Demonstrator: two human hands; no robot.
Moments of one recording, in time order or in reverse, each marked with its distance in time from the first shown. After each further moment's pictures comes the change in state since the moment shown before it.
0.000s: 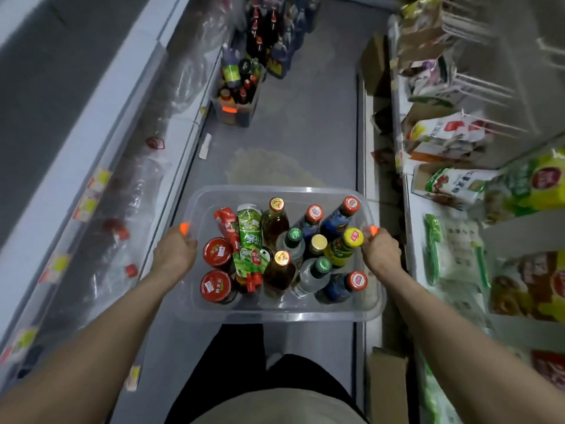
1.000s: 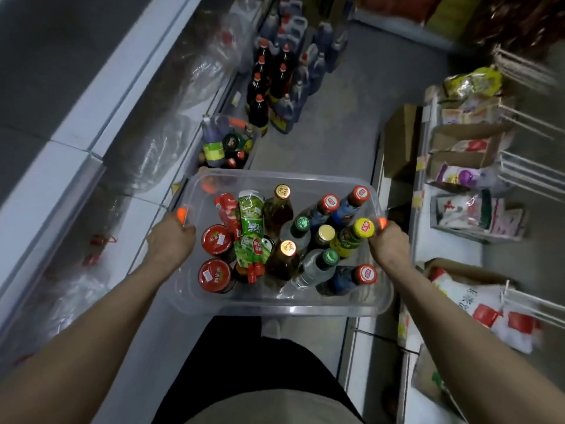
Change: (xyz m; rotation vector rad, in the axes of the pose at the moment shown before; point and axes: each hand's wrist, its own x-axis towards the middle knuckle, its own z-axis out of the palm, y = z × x) left_hand 0.457 0.440 -0.030 0.024 0.081 -0.077; right_hand 0.563 -0.363 -0.123 -0.116 -0.037 -0.110
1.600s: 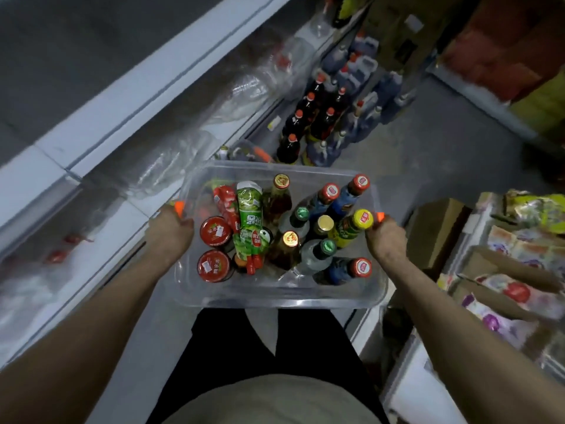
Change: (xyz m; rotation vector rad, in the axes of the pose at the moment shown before) left_hand 0.197 0.168 0.009 -0.212 0.108 -0.324; right_hand 0.307 -0.208 -0.031 -0.122 -0.122 -0.248
